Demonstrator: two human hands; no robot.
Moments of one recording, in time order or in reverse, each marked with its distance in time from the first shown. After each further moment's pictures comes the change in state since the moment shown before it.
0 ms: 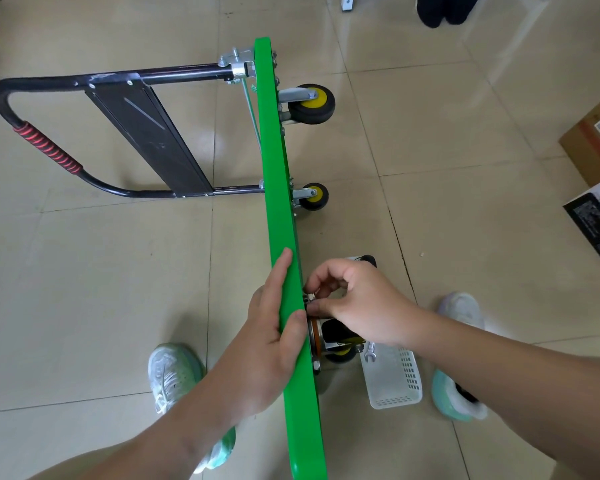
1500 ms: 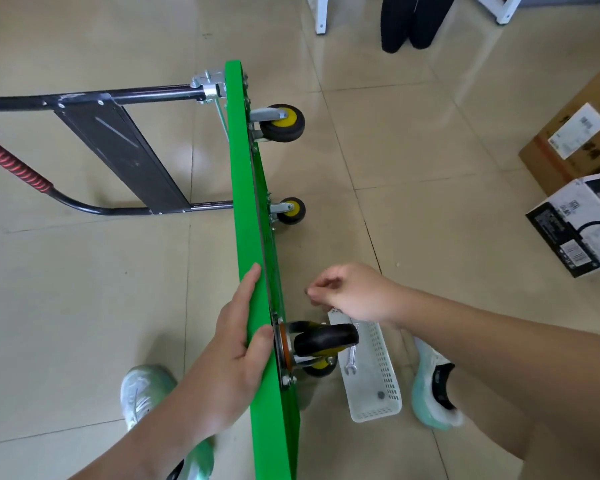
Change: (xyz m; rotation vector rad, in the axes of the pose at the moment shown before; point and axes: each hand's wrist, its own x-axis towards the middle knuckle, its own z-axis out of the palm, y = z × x) left_hand 0.001 0.003 -0.002 0.050 -0.009 -0.009; right_hand 0.015 0.016 -0.047 -0.195 -0.113 0.270
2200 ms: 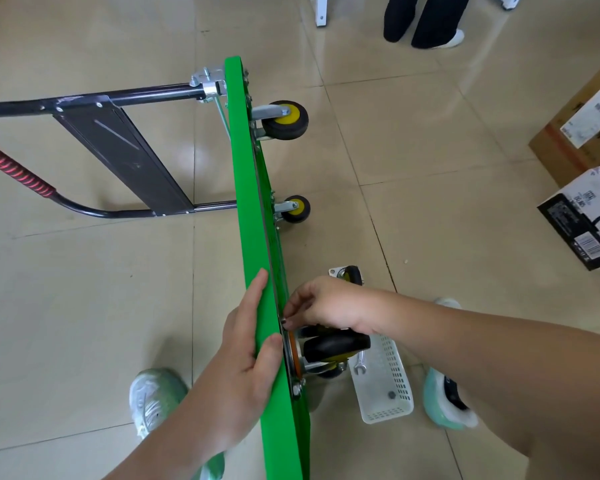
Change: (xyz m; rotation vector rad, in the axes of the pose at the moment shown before) left_hand 0.000 -0.003 0.002 -0.017 0.029 0.036; right_hand 0.037 -0.006 0.037 0.088 -0.174 -0.007
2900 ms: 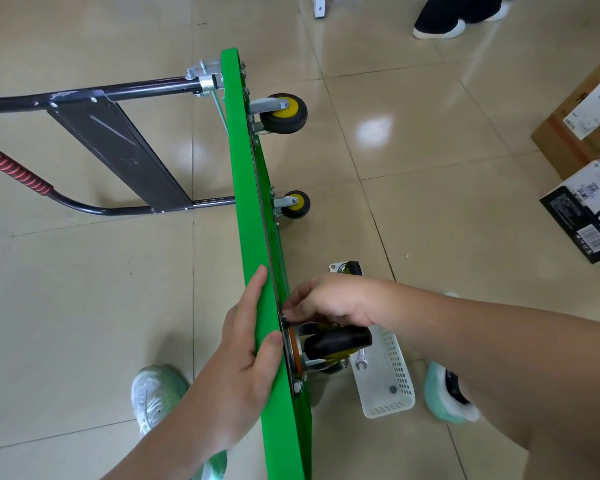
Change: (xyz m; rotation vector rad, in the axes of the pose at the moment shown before) left_hand 0.000 0.001 -0.001 0.015 -0.012 0.020; right_hand 0.007 -0.001 0.000 0.307 -0.131 0.183
